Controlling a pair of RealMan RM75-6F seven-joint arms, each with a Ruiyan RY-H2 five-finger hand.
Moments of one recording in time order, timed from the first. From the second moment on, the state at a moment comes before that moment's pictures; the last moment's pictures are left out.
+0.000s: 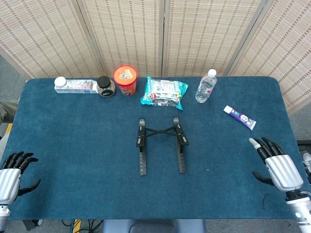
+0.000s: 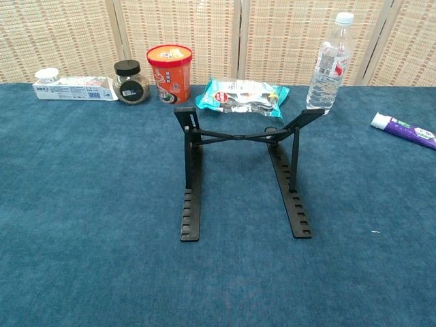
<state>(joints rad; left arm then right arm) -0.07 -1.11 -0.02 -1.62 1.52 1.50 0.03 0.14 -0.99 0.01 -1.68 -1.61 1.38 -0.01</state>
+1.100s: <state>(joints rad) -0.06 -1.08 -0.01 -1.68 1.52 1.50 0.07 0.64 -1.10 -0.02 -1.62 -1.78 0.86 0.53</state>
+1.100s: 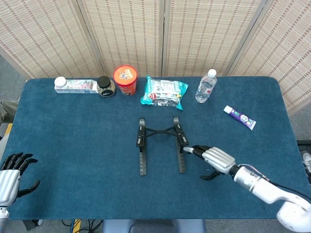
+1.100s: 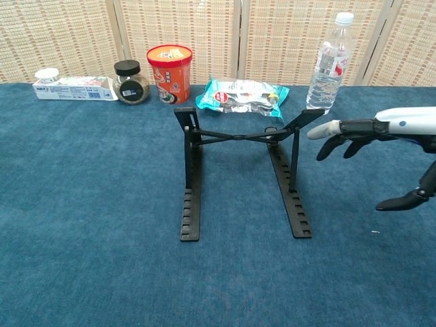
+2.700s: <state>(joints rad) -0.02 -1.07 0.00 -1.65 1.52 1.53 0.03 0.87 -1.35 0.21 -1.32 -1.37 0.74 0.53</state>
